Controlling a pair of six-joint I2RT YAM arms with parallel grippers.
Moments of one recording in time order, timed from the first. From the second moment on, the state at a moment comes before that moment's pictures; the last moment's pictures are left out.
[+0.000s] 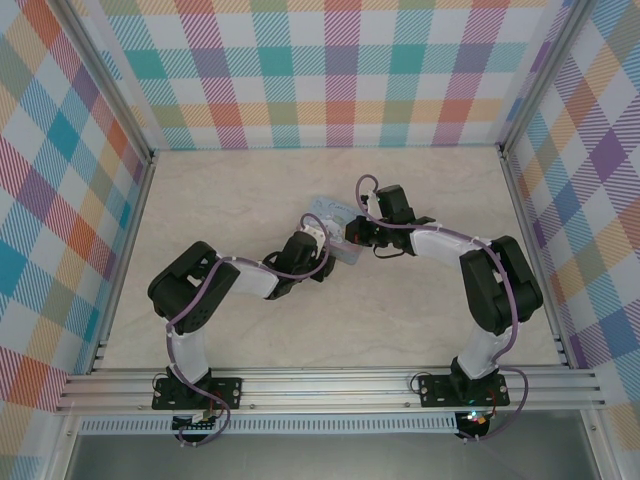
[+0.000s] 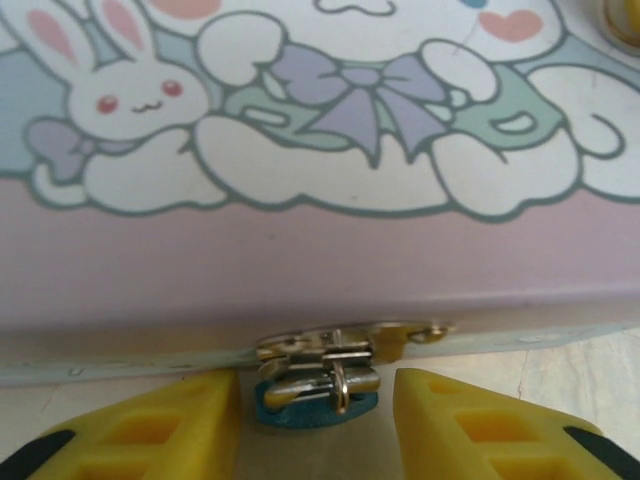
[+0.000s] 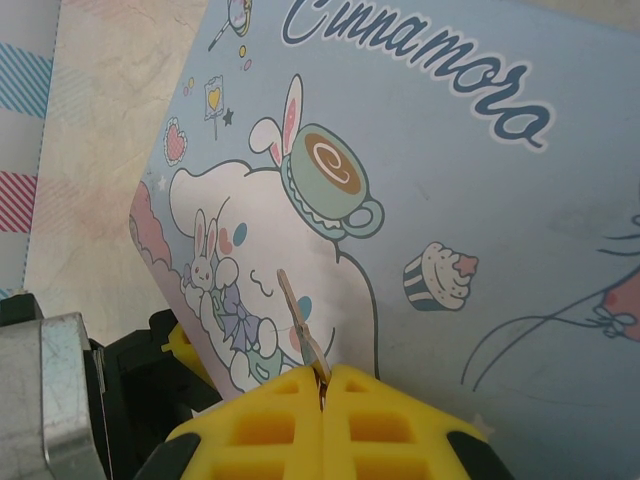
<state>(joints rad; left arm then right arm) -0.70 1.87 0.81 0.41 -0.06 -0.21 0.46 1.75 1.04 -0.09 -0.45 0.56</state>
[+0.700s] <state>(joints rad) -0.70 1.84 0.81 0.35 -0.05 -0.24 0.46 1.61 1.02 -0.13 -0.40 0.51</state>
